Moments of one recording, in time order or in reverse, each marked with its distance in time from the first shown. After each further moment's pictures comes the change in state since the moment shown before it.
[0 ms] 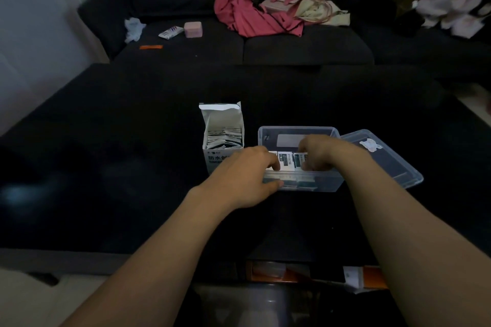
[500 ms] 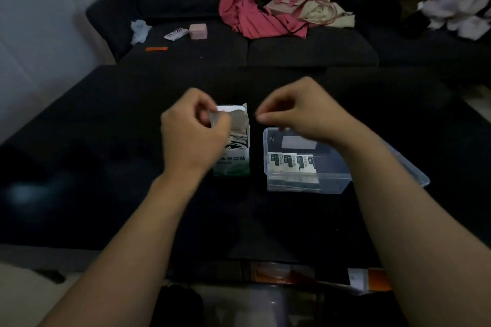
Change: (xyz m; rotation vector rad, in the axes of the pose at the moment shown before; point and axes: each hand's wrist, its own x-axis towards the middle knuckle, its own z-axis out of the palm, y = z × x) left_hand -0.017 -0.026 -0.055 -0.388 0.895 -0.302; right_hand -0.075 -0.055 -0.057 0.616 0.410 -0.557
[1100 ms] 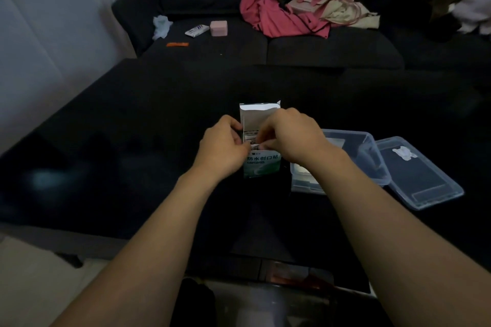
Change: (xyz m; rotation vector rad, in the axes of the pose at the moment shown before) left_hand 0.003 -0.050 0.005 0.125 -0.462 -0.321; right_hand 0.034 0.003 0.078 -0.527 -0.081 0.032
